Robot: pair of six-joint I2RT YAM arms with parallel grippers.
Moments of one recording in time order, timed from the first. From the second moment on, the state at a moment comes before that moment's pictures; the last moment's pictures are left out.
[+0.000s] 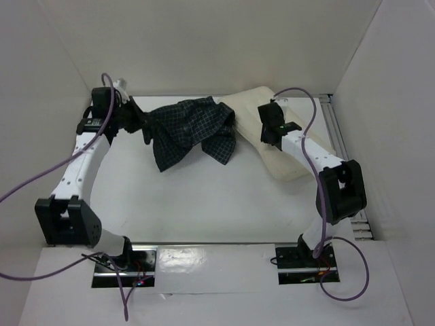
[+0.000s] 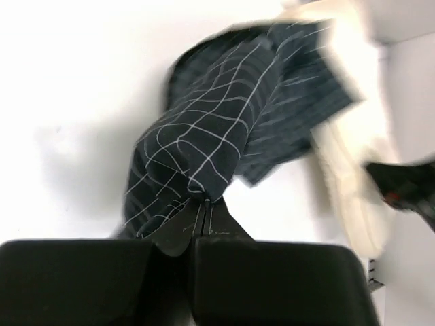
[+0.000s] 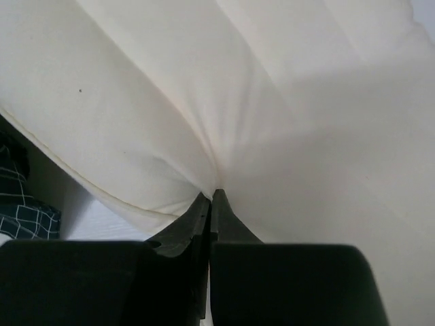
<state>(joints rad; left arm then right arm) 0.02 1.48 1.38 -0.54 0.33 -0.53 0.36 1.67 1.27 -0.42 0.44 0.38</state>
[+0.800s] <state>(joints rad) 0.01 1.20 1.35 -0.70 0.38 -0.50 0.80 1.71 0.94 0.34 -0.30 0.71</state>
